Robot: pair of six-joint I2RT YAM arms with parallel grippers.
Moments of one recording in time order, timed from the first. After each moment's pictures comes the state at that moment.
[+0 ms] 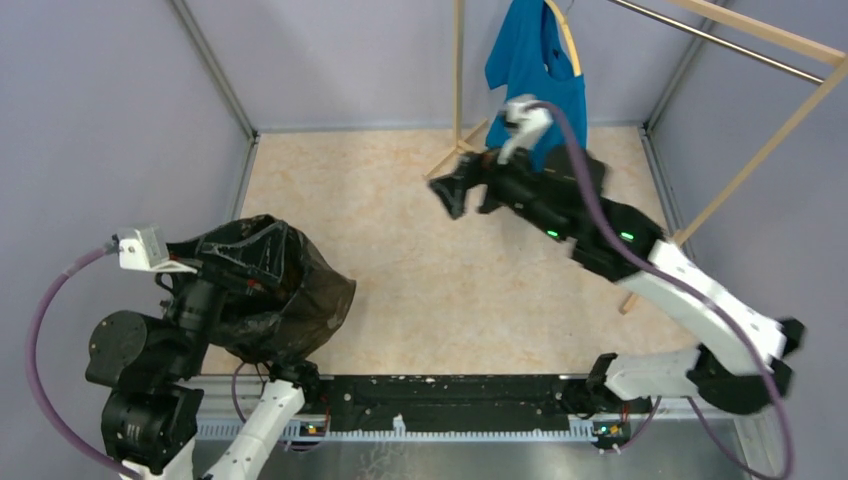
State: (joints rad) left arm -0.24 0.47 1.39 -0.74 -0.02 -0.41; right arm 0.97 1.33 1.58 -0.40 0.17 0.33
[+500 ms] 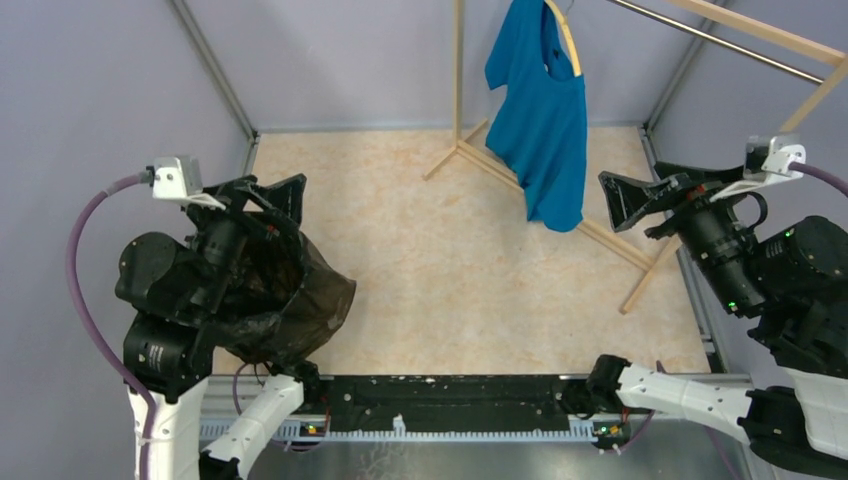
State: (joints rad) left arm -0.24 0.70 1.43 -0.60 -0.01 -0.32; right arm 0.98 0.74 1.61 -0.67 0.63 0.13
